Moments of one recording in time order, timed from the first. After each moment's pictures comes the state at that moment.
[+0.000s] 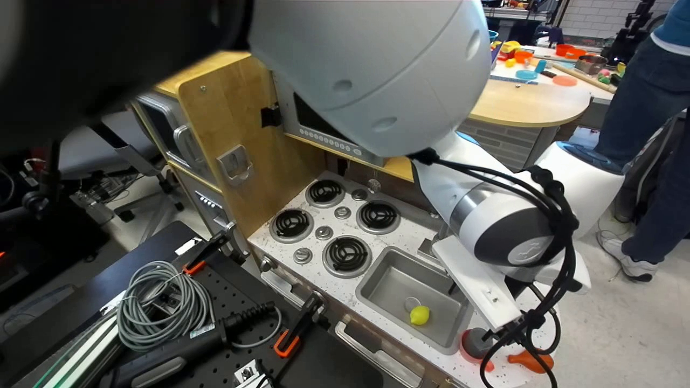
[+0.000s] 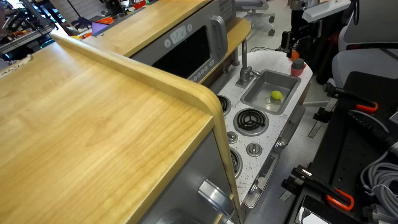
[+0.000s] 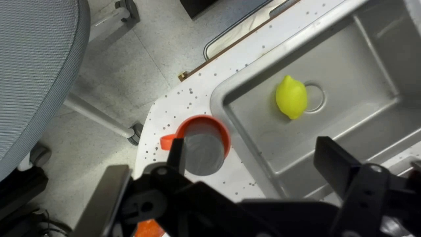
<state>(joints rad) -0.44 0.88 -0.14 -1.63 0.10 2.33 -0.09</state>
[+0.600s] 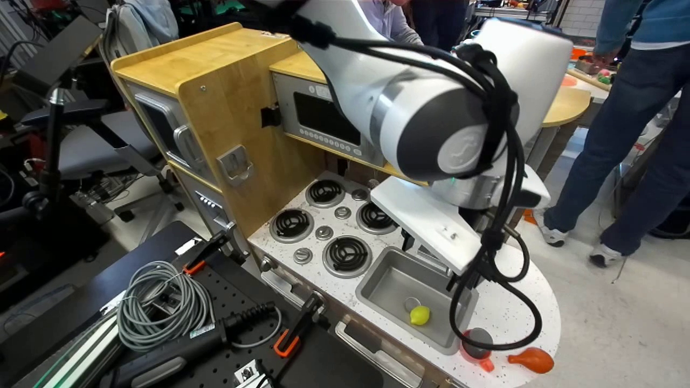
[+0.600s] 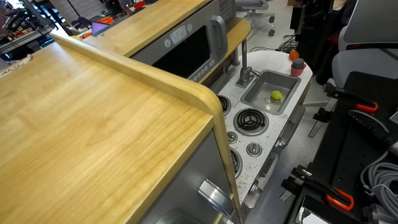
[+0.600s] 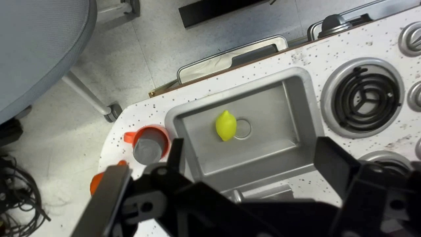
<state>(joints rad) -0.35 0.44 -0.13 -2.06 0.03 2.36 -0.23</state>
